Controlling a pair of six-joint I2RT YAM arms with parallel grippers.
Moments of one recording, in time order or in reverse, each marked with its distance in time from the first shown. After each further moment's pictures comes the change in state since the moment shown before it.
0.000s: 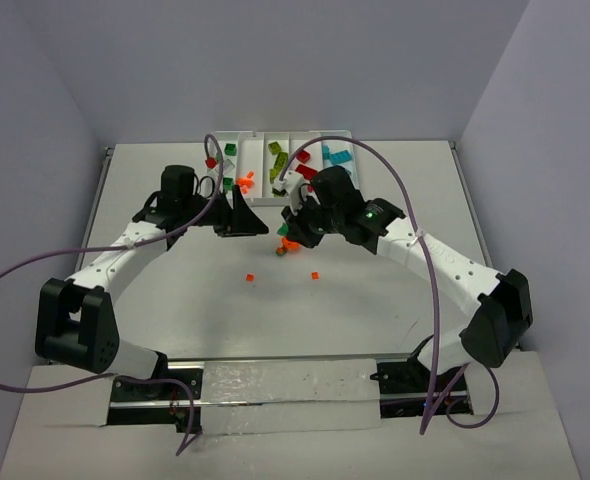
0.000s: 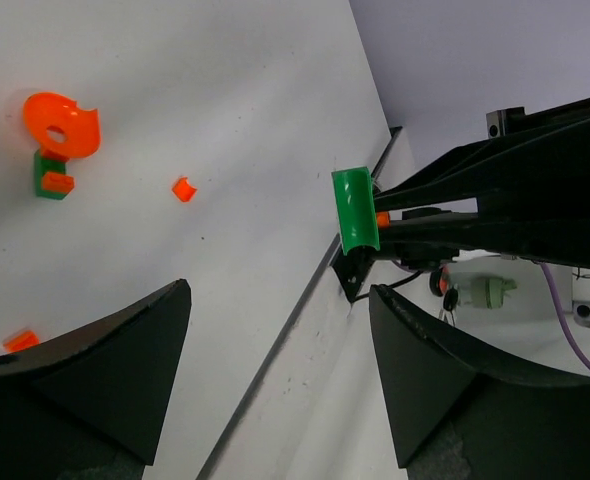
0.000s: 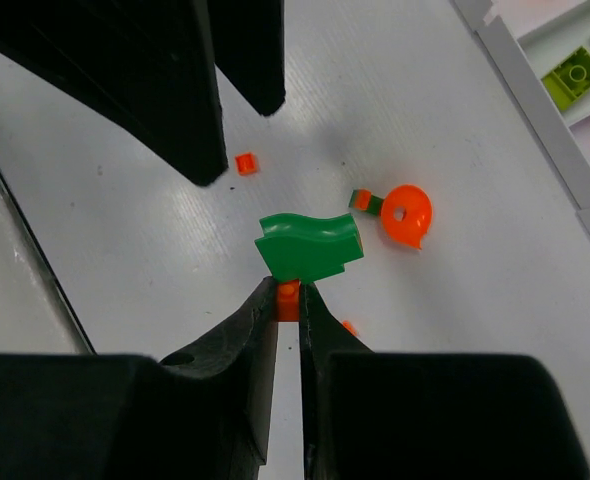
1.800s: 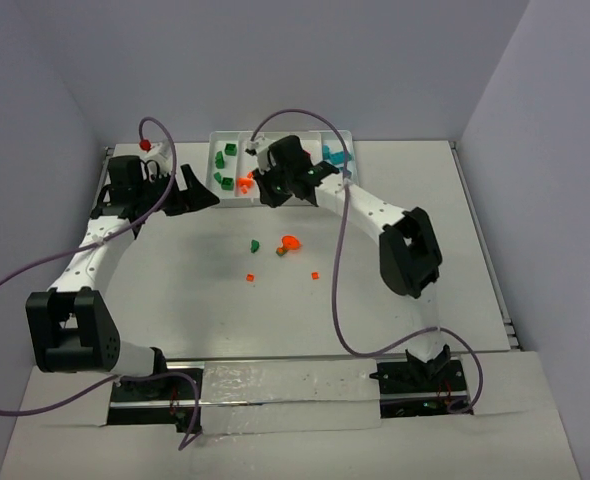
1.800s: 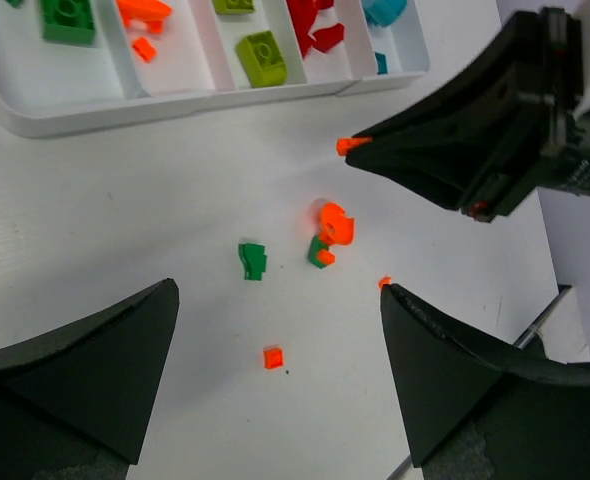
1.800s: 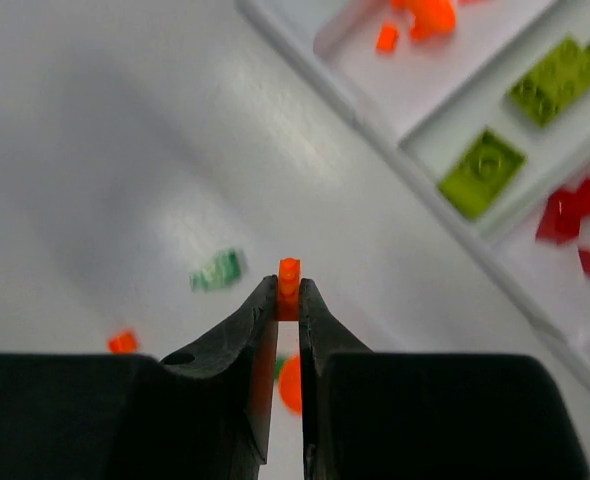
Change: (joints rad) left arm 0.282 -0.020 0.064 -0.084 -0.251 0.212; right arm -0.078 0.600 0.484 0.076 0.094 0.117
